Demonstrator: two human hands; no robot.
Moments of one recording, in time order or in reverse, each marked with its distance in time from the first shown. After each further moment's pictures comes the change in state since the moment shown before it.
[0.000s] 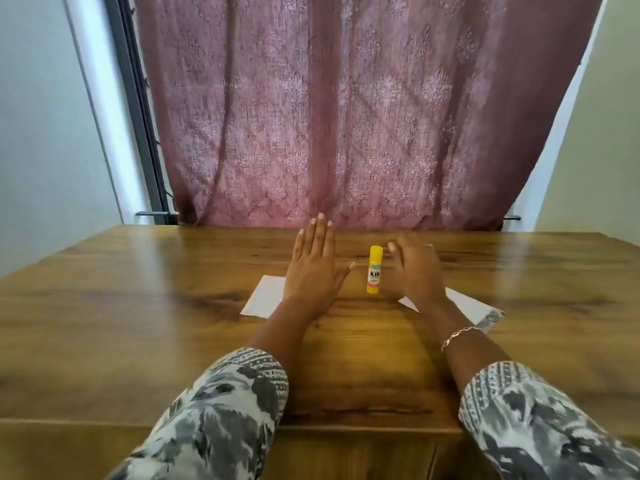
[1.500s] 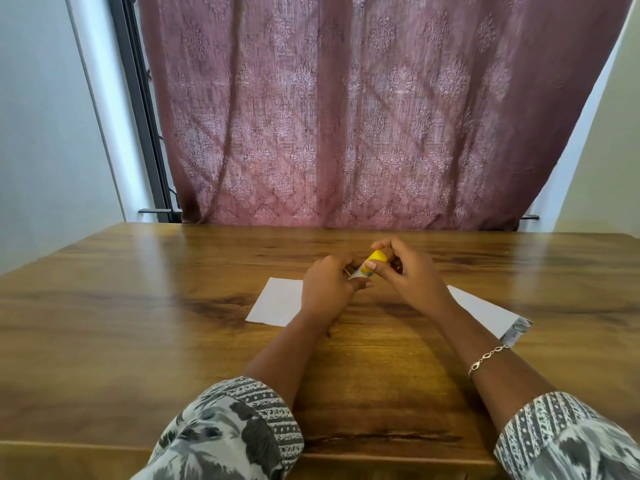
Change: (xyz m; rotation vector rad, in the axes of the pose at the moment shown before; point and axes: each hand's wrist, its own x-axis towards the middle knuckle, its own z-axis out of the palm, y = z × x) left_hand -0.003 0.007 -0.007 -0.629 -0.037 -0.185; right_hand -0.005 -0.028 0.001 0.415 -0.228 -0.077
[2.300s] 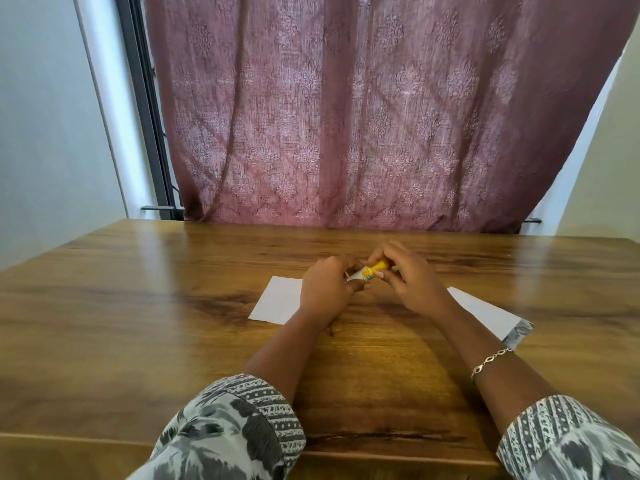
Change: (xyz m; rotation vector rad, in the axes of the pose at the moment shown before) left_hand -0.003 0.001 -0.008 0.064 -0.033 0.022; right_hand 0.000 -0.003 0.001 -0.048 -0.123 -0.097
